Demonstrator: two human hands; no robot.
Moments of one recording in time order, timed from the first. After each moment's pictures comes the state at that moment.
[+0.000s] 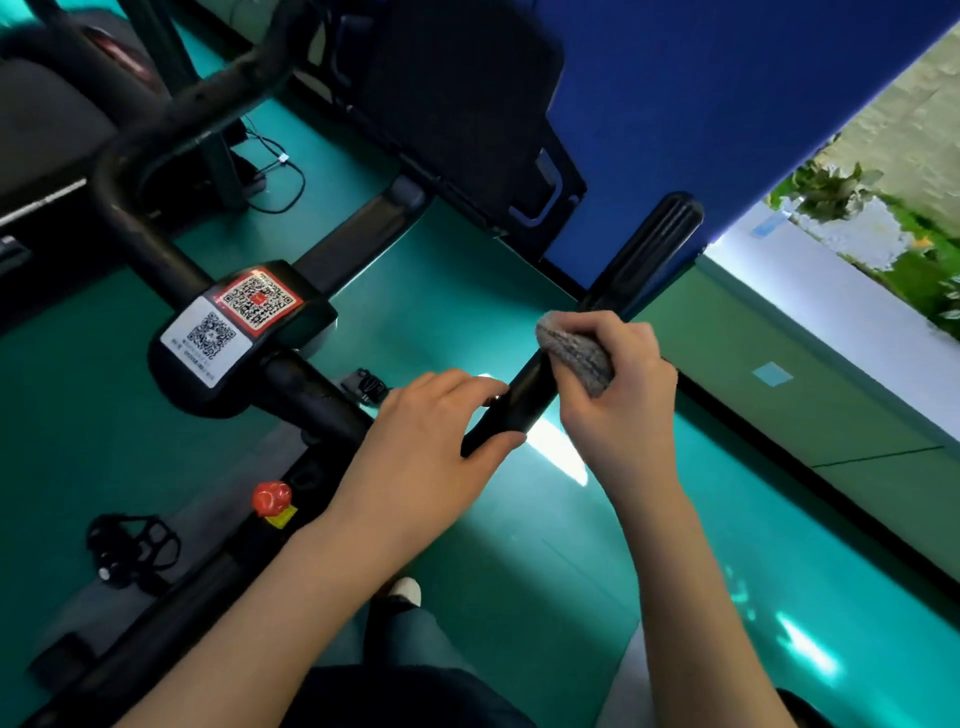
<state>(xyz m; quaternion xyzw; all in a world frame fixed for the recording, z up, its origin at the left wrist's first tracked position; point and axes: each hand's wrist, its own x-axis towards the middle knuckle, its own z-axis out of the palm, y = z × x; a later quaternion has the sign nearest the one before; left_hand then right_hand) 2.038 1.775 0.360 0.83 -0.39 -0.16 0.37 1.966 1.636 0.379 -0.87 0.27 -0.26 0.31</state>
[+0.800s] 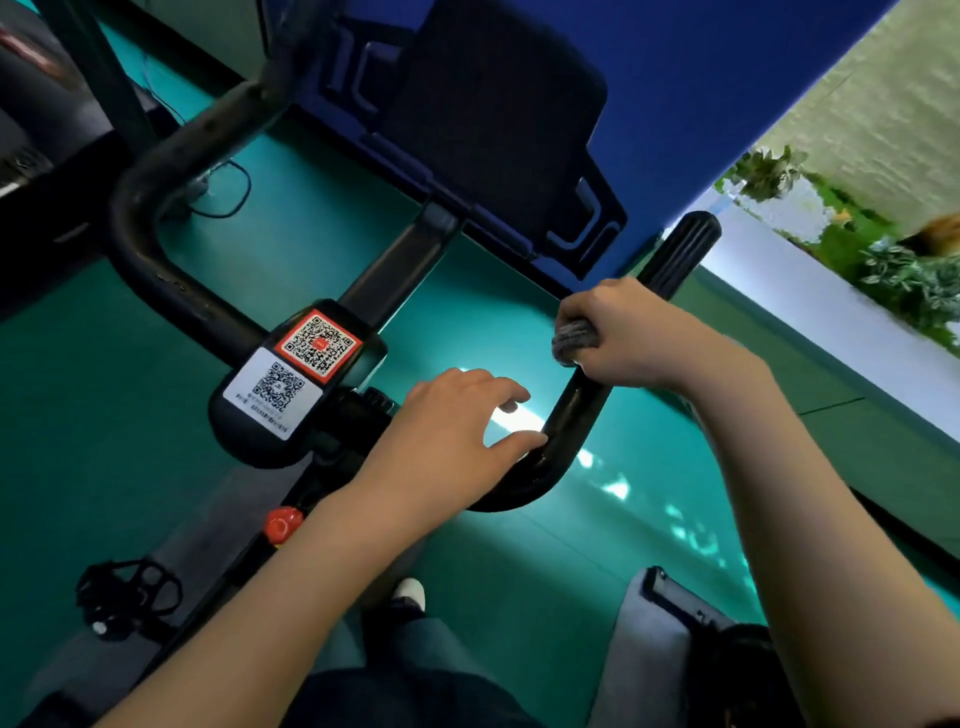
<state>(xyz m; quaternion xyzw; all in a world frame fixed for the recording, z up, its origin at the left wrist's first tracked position) 2.093 1.793 0.360 0.77 -0.47 -0.25 0.36 2.037 1.618 0.431 -0.95 0.22 0.18 0.10</state>
